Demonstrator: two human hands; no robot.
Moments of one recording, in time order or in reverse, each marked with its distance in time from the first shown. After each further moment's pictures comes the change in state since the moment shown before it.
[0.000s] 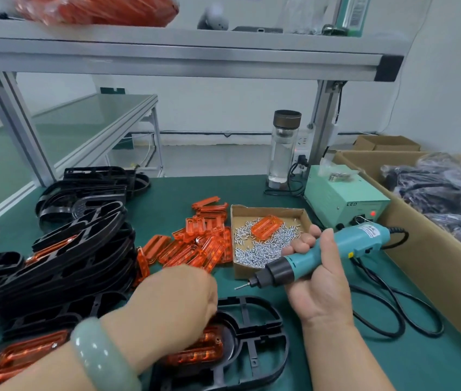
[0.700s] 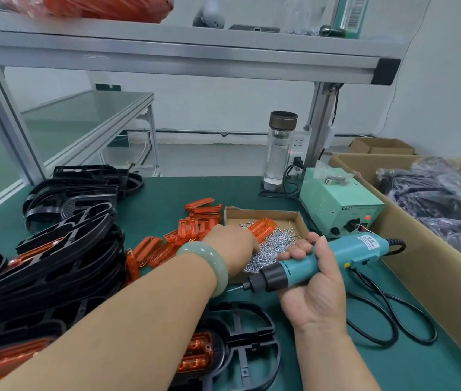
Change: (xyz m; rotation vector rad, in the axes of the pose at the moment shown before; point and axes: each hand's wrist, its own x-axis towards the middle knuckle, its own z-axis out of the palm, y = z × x) left_hand 0.126 0.041 -0.007 0.246 -0.196 0.105; right_hand 0.003 -0.001 -0.002 0.055 0.040 0.001
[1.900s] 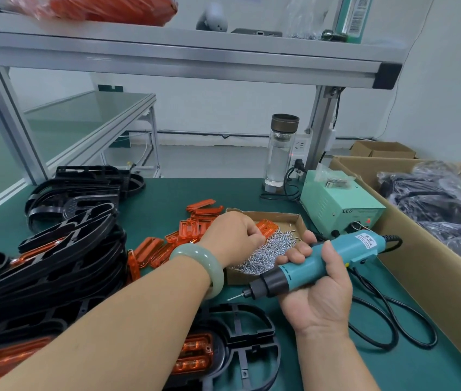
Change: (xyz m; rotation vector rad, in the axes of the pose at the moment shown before) left_hand -0.001 -0.009 0.010 -0.731 0.420 -0.054; right_hand -0.001 -0.004 -0.001 -0.021 -0.033 0.034
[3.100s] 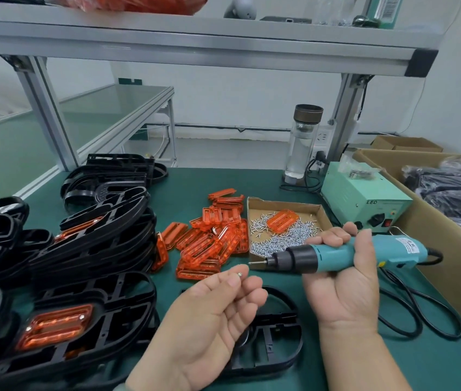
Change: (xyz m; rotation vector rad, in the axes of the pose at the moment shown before) left_hand -0.153 -0.007 0.003 -1.711 0.103 -0.467; right_hand -0.022 0.001 0.013 0.115 -0.106 -0.067
